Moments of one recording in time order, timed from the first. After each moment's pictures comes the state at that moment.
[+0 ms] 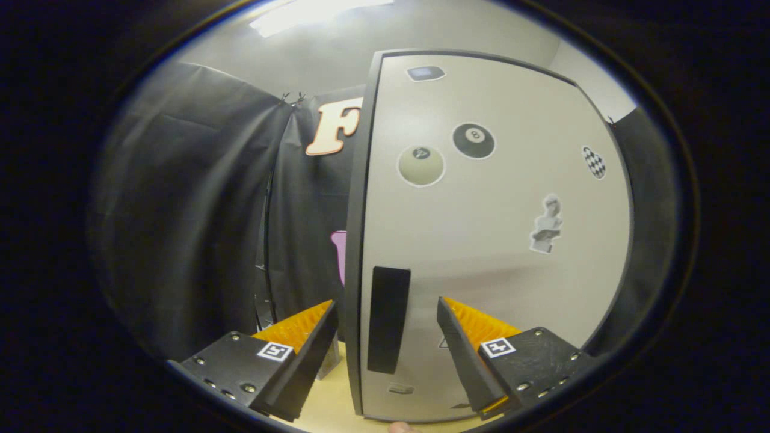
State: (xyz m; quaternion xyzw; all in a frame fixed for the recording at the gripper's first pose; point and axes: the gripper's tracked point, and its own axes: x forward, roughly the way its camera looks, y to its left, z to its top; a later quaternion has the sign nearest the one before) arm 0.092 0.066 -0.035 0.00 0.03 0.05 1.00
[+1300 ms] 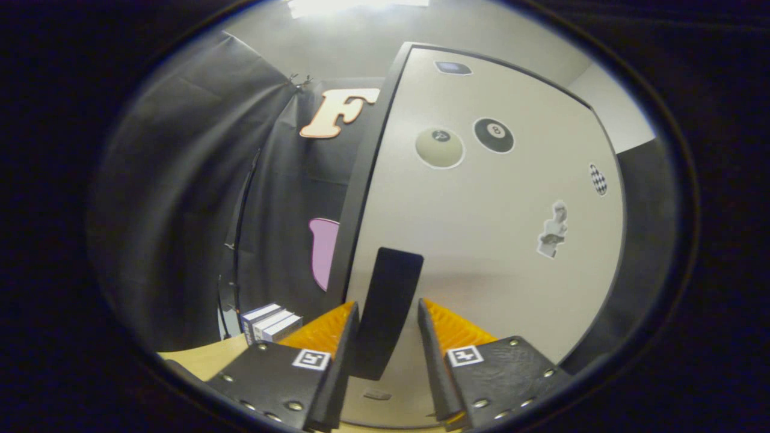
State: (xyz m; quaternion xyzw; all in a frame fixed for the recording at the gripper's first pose) arm 0.108 0.064 -0.061 -0.08 0.02 0.00 1.00
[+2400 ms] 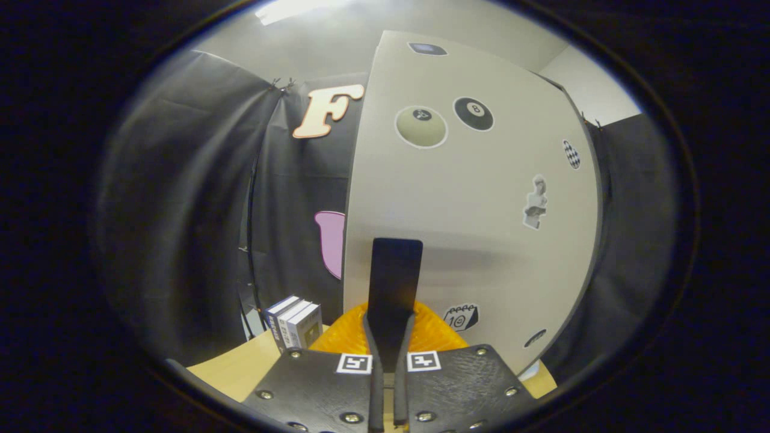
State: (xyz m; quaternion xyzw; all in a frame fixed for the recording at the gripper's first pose) arm 0.061 0.061 -0.055 -0.02 0.06 -0.01 1.00
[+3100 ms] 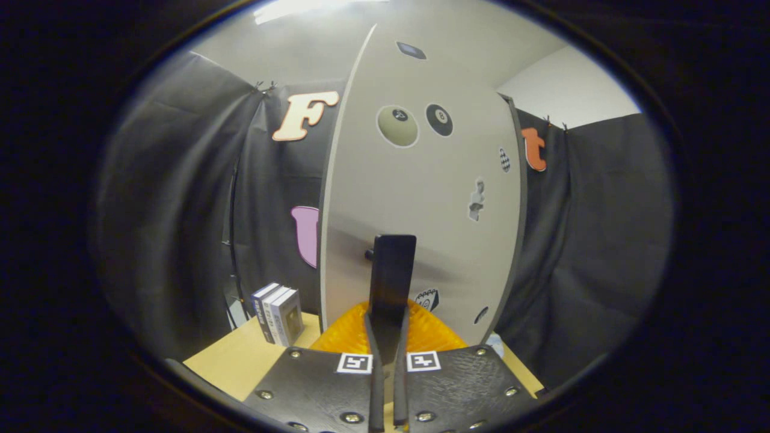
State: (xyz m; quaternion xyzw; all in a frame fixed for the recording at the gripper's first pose) arm -0.049 0.008 -0.045 -0.02 0.07 -0.09 0.99
